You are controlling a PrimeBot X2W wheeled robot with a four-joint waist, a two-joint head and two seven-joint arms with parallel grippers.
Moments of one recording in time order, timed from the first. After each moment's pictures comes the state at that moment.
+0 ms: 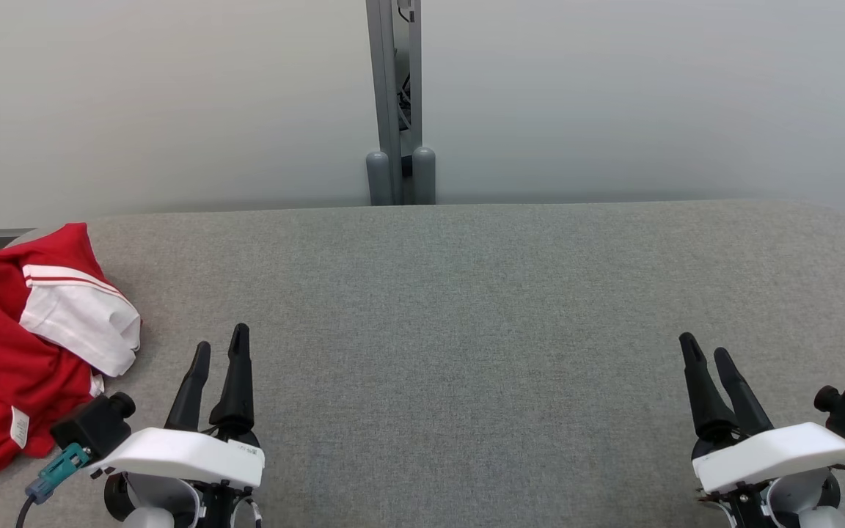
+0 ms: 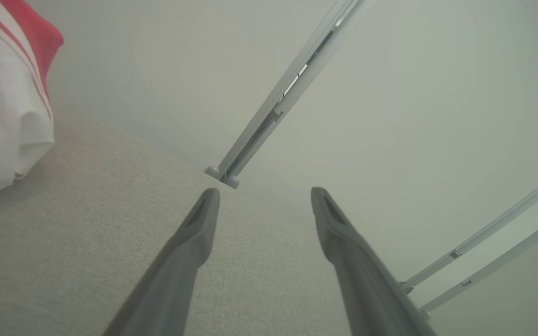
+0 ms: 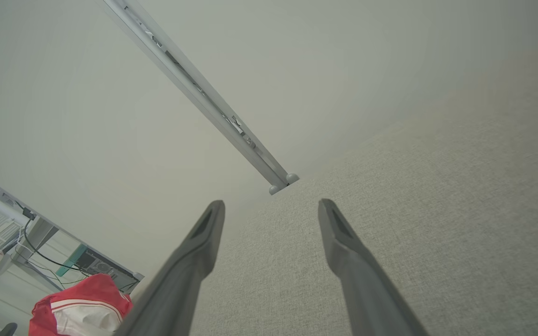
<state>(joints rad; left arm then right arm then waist) -0.10 0.04 -0.08 0.26 -0.79 -0.05 -0.12 -0.09 -0.03 0.03 0.24 0.76 0.13 -0.05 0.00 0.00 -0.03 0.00</state>
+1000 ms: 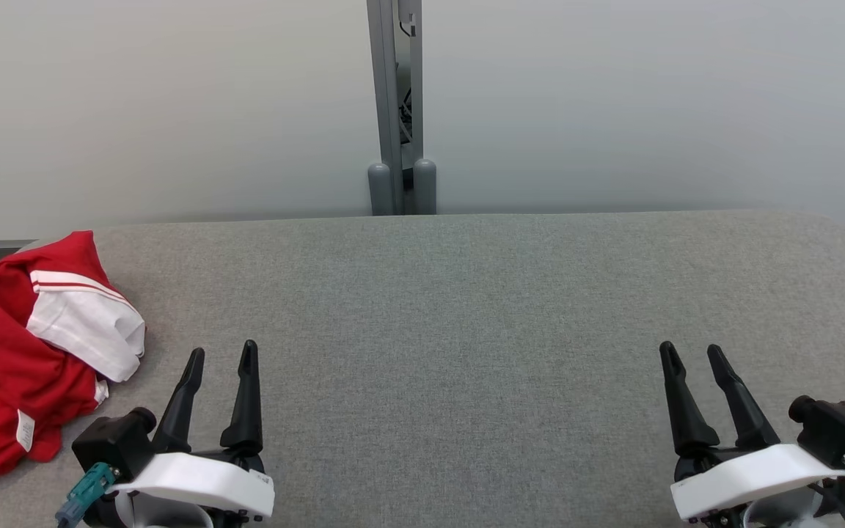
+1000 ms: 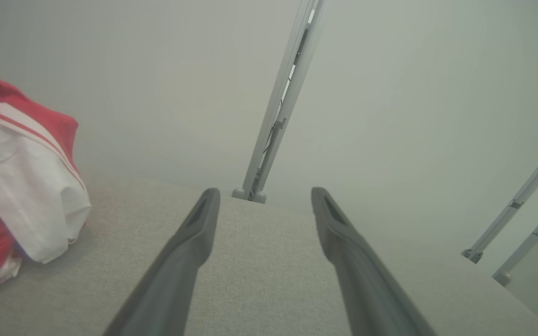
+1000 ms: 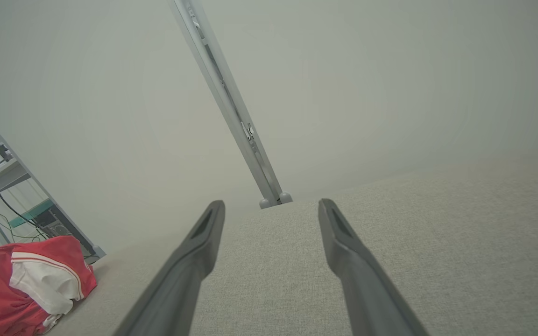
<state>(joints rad) -0.04 0.04 -0.08 0.20 -0.46 -0.03 -0.19 -0.04 -0.04 0.08 0.17 0.49 0.13 -0.15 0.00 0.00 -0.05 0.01</state>
